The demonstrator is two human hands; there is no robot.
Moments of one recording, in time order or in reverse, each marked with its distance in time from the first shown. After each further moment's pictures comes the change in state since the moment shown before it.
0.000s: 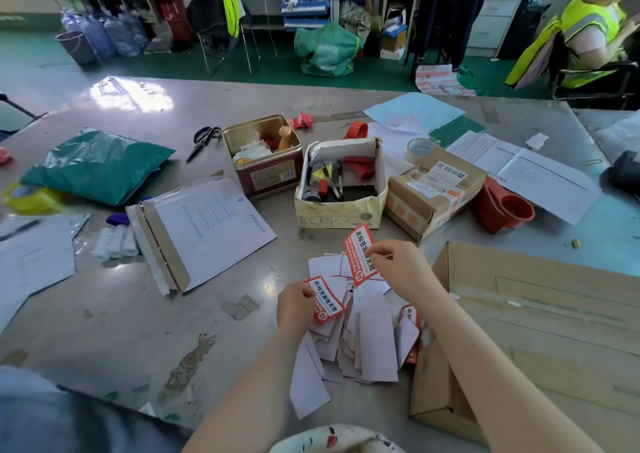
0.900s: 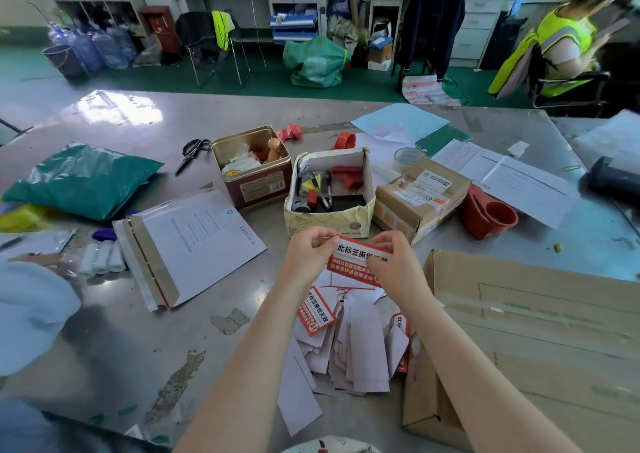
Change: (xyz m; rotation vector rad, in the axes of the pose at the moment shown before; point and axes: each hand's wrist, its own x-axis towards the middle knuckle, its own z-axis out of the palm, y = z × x) left_hand -0.019 0.109 -0.047 -0.401 -0.204 0.310; right_hand -0.003 0.000 -0.006 0.351 0.142 0.067
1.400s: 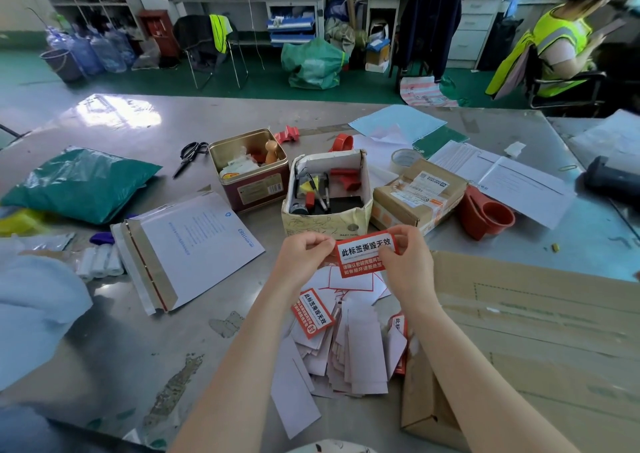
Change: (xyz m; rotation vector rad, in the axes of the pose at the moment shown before) left_hand -0.010 0.010 -0.006 -0.019 -0.037 -0.043; right_hand 0.004 0.003 -0.005 0.096 0.250 -0.034
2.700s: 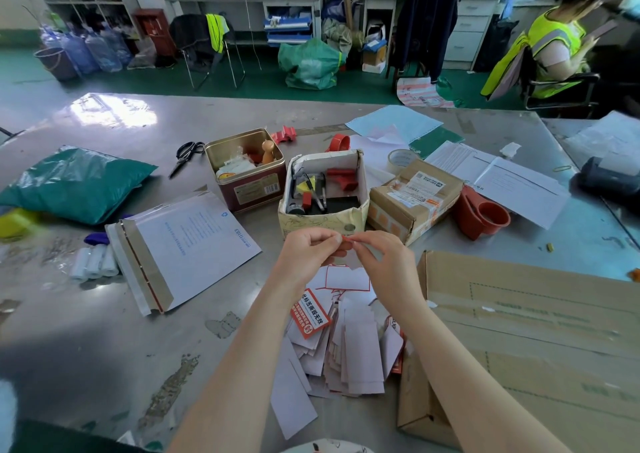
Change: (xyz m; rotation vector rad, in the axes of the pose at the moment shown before) left_hand -0.004 0.008 0.004 -0.141 -0.097 0.076; right_hand -0.006 -0.003 0.008 -0.246 -0.130 -0.398
